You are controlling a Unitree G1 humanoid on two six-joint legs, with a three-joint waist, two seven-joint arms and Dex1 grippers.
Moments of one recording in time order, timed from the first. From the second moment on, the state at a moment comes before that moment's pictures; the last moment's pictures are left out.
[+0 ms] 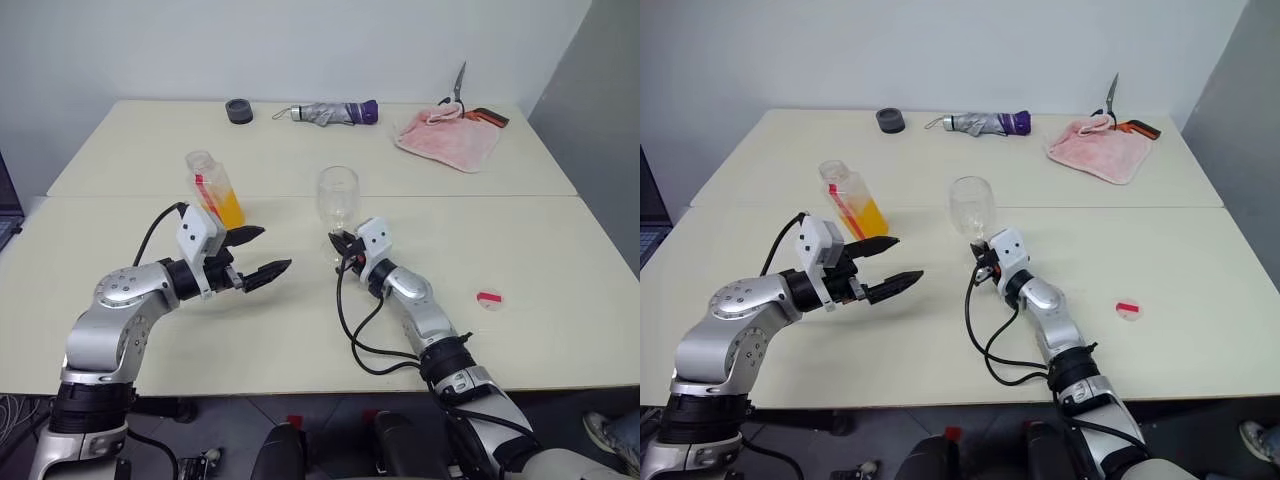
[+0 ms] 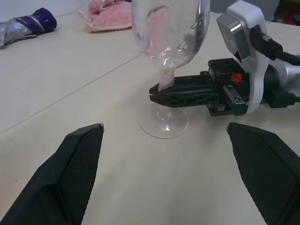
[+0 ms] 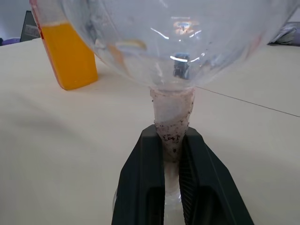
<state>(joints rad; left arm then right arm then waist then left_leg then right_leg) -0.29 0.69 0.15 -0.15 -0.49 0.46 -0.91 -0.63 0.06 0.12 0.64 0.03 -0.16 0.45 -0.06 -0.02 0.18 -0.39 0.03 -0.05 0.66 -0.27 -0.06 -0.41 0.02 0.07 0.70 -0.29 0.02</state>
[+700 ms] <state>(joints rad) -0.32 0.74 0.16 -0.16 -0.51 0.47 -0.95 -0.74 0.09 0.07 0.86 0.07 -0.27 0.54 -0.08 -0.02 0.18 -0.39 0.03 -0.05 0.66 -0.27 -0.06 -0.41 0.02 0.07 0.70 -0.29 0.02</state>
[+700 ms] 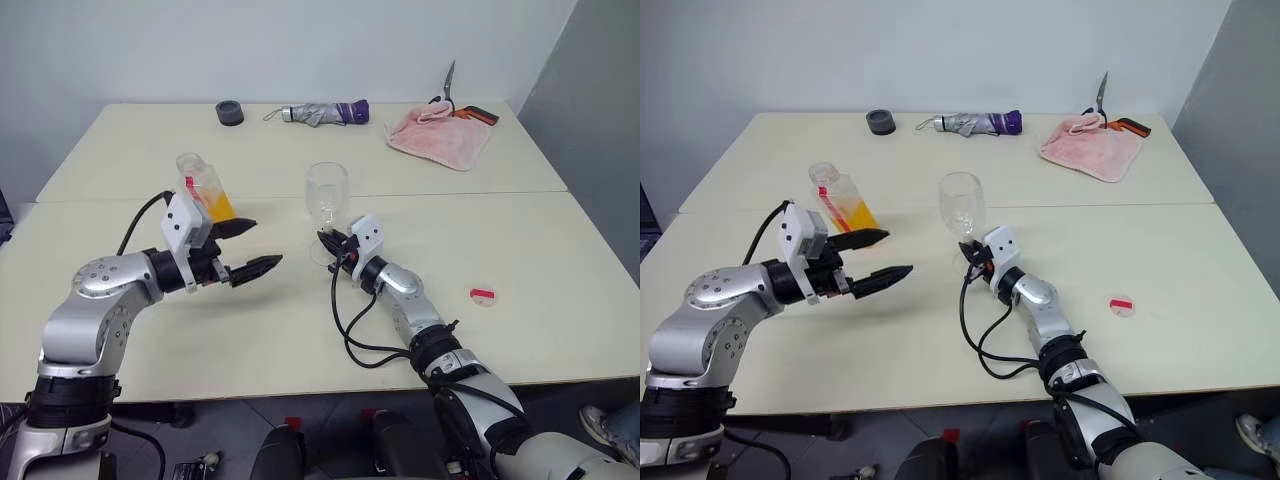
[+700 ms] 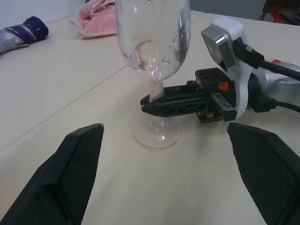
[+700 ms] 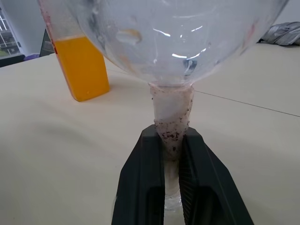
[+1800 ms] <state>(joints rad) -0.28 0.74 0.16 -0.24 -0.51 0.48 -0.92 -0.55 -0.03 0.10 0.55 0.11 -0.04 0.67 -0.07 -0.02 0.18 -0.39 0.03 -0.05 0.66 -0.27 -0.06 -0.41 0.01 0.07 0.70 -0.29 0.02</state>
